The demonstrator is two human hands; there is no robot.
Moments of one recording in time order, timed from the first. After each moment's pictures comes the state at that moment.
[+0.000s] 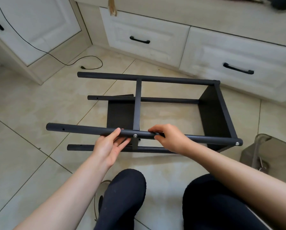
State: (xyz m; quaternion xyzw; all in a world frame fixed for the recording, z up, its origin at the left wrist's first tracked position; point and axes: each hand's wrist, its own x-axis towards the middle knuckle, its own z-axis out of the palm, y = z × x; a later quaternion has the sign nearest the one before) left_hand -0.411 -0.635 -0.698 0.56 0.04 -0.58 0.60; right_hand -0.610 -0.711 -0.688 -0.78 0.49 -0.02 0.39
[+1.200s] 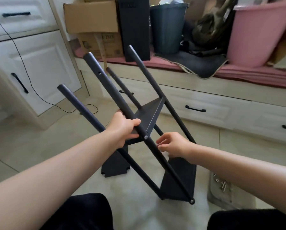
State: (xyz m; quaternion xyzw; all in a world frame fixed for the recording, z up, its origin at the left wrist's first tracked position) left_hand -0.501 -0.647 -0.463 0.64 -0.34 -0.49 0.48; right_hand -0.685 -0.663 -0.516 -0.66 0.58 -0.13 0.47
